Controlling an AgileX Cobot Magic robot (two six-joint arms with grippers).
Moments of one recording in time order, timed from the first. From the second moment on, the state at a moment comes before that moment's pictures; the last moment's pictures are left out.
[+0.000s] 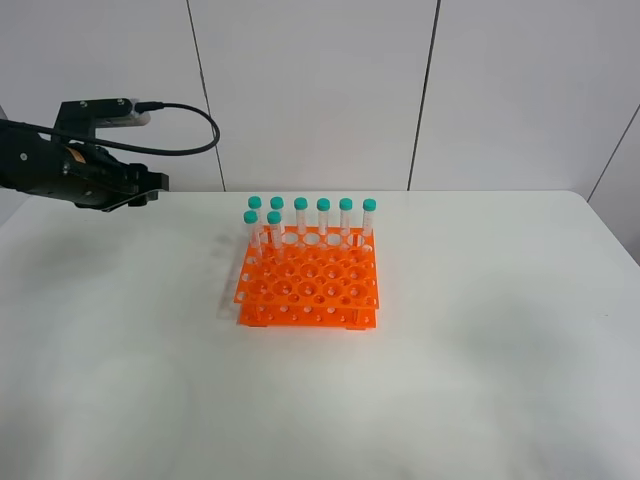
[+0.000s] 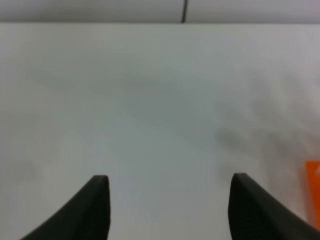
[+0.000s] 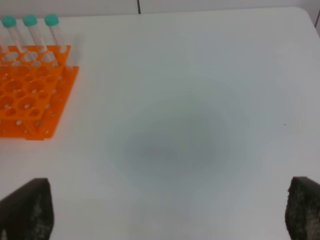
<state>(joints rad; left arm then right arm) -0.06 1.69 -1.02 0.02 0.09 -0.07 -0.02 0.01 -0.51 0.02 1.03 0.04</state>
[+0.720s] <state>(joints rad) -0.07 1.67 -0.99 0.02 0.15 -0.07 -0.02 0.01 -0.51 0.02 1.03 0.04</state>
